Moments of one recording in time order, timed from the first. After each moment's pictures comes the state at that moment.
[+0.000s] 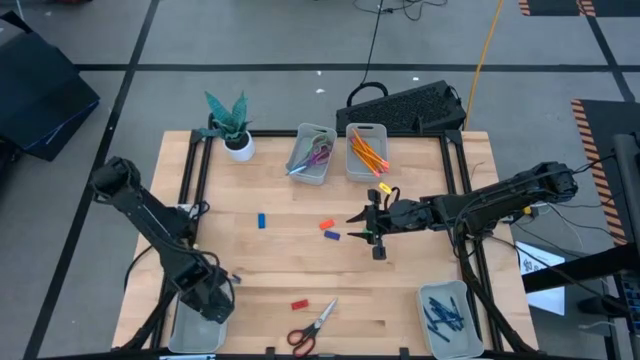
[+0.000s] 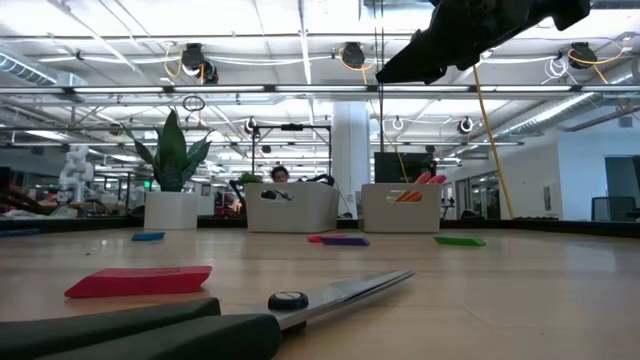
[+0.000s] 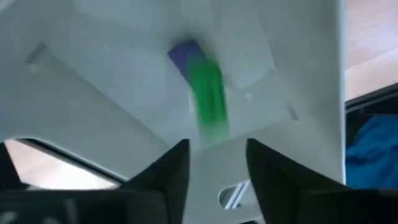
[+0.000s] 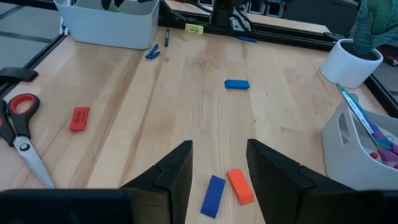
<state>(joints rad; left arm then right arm) -0.85 1.39 0.82 -0.71 0.45 -1.97 0.18 1.27 0.70 0.10 0.16 -0.04</state>
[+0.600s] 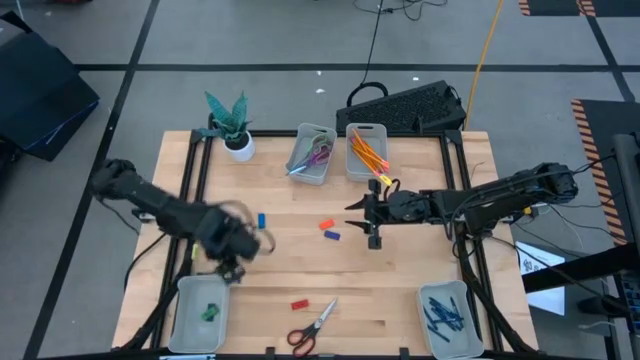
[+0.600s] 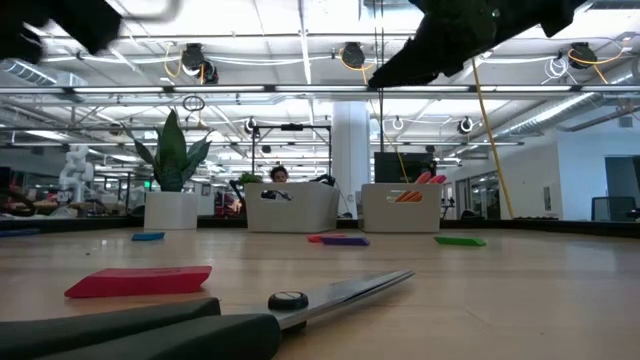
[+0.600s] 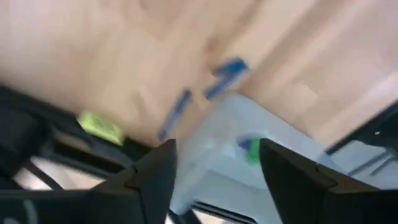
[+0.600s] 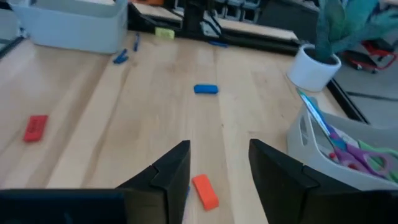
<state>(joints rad) -0.40 1.39 1.11 -1.36 0.30 -1.03 0.11 1.27 0.70 0.13 0.18 -0.09</state>
